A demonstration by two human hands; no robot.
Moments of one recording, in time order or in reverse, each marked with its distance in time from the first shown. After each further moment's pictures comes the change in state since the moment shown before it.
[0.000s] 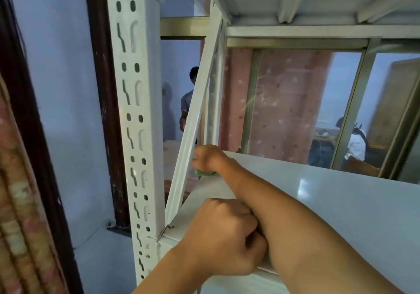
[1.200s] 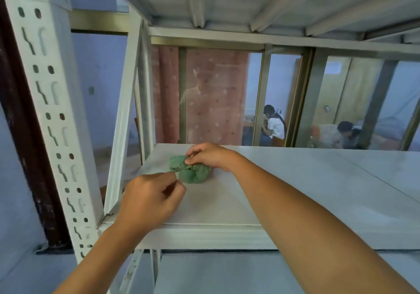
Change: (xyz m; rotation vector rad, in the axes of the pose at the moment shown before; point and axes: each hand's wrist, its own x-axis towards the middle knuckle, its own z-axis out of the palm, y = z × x) left_hand -0.002 -0.006 -0.002 -0.011 0.162 -0.157; right_hand -0.162 0.100 -0.049 0.758 0.040 0.276
